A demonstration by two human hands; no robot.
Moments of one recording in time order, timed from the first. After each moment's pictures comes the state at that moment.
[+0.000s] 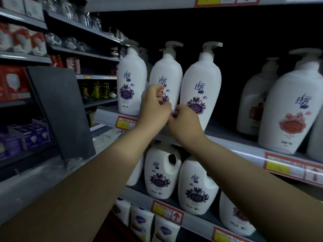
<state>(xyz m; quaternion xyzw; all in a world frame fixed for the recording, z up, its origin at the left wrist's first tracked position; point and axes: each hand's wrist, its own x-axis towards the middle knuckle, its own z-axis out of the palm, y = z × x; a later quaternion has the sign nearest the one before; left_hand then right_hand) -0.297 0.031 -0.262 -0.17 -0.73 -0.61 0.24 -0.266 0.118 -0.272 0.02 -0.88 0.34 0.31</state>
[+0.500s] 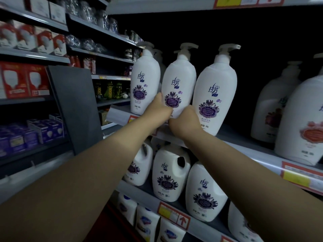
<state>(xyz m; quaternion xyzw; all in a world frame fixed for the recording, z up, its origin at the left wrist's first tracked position) -0.309 0.010 -0.258 -0.12 -0.80 -0.58 0.11 -0.290 0.098 -0.269 -0.02 -0.87 0.42 0.25</state>
